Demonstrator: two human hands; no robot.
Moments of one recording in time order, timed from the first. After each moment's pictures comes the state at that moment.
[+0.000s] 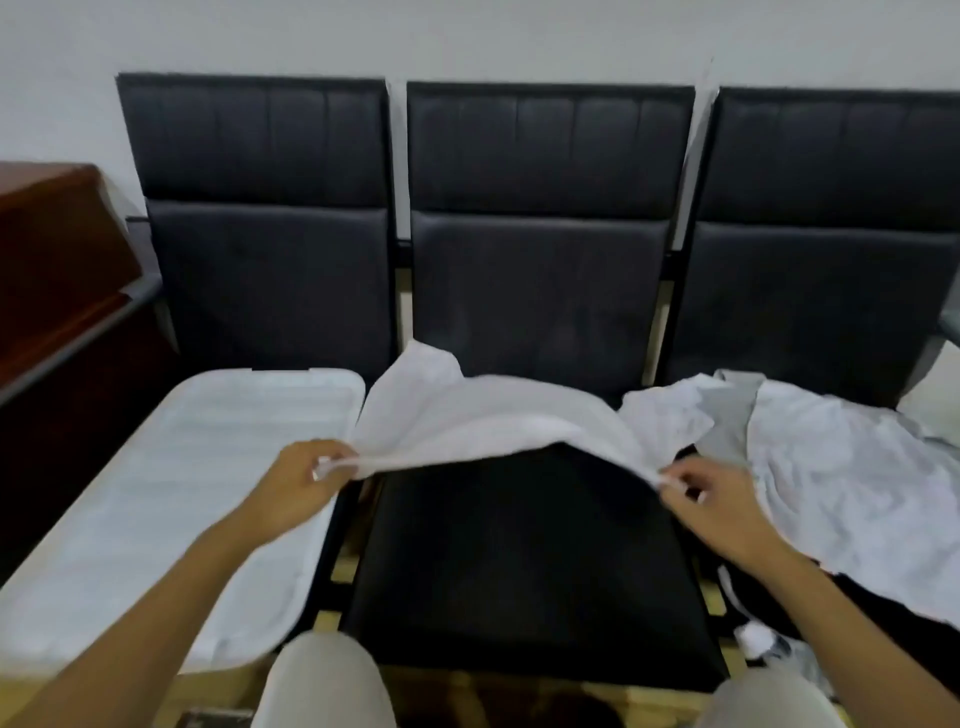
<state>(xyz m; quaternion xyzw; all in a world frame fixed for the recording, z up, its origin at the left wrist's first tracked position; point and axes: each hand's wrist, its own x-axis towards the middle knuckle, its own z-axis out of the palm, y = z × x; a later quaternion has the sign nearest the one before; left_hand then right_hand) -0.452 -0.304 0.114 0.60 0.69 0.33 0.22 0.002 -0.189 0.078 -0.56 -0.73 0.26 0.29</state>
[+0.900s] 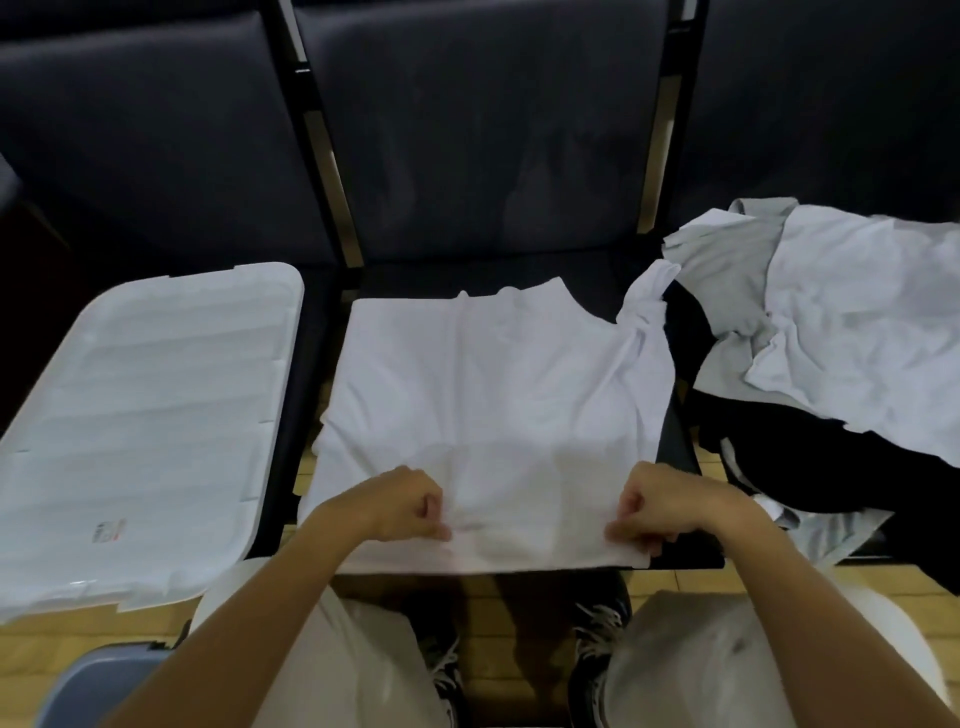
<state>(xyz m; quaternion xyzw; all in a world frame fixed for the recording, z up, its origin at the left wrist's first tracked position) -0.330 -0.273 -0.036 0.69 0.60 -0.14 0.38 0.002 -0.213 -0.018 -0.51 -0.69 0.47 -0.20</state>
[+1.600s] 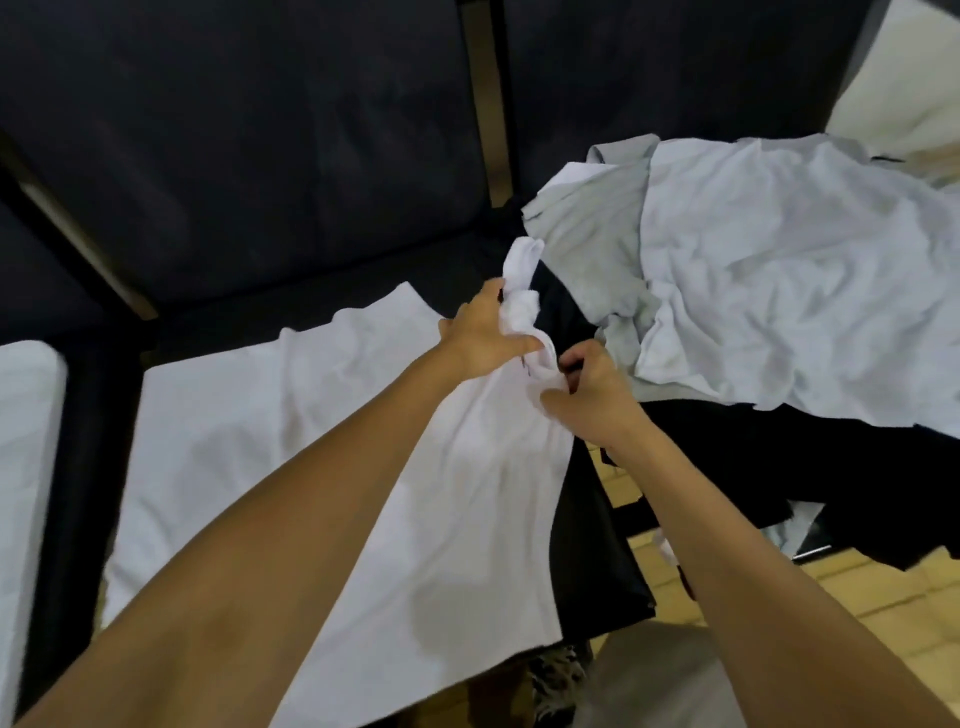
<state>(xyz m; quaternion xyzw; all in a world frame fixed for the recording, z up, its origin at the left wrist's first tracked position) -0.103 -0.011 -0.062 0.69 0.61 0.11 0.37 0.040 -0.107 -0.049 -0.70 -0.46 0.48 0.25</state>
